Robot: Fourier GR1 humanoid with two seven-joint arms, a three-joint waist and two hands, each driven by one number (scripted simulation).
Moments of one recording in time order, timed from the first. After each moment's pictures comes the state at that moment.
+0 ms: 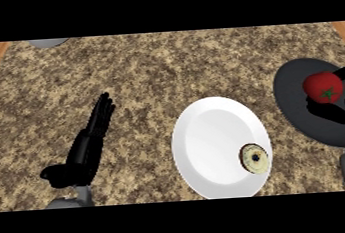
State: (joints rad) left arm -0.03 0.05 -0.15 -1.59 0.00 0.04 -0.09; right arm -0.19 -0.28 -0.17 -1.60 0.89 -0.40 0.29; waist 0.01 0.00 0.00
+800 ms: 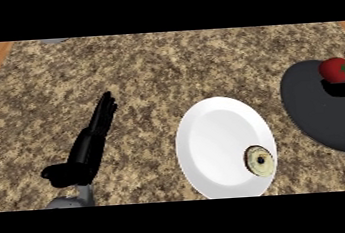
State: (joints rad) left arm -0.03 0.04 -0.15 -1.59 0.00 0.02 -0.08; right arm -0.54 -0.49 -0.36 -0.77 0.66 -0.39 -0.04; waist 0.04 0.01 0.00
